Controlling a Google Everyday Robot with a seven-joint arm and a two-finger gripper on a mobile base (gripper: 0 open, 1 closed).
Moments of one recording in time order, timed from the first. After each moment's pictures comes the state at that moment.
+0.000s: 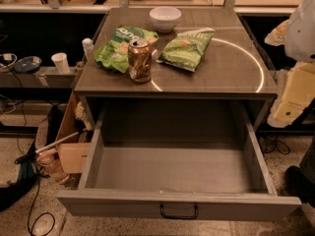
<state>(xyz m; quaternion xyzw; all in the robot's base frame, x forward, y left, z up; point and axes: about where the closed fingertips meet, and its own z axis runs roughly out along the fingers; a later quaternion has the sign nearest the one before) 0.438 -0.217 0.976 -0.60 0.78 -0.03 0.16</state>
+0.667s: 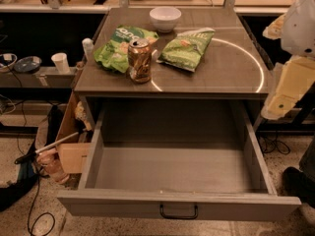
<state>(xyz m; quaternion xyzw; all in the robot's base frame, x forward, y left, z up) 0.452 -0.214 0.981 -0.60 0.78 -0.04 0.18</state>
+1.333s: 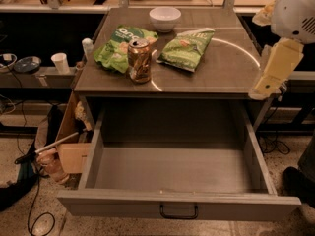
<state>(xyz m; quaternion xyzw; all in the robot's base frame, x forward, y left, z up) 0.489 -0.201 0.991 -0.60 0.77 -0.02 0.22</state>
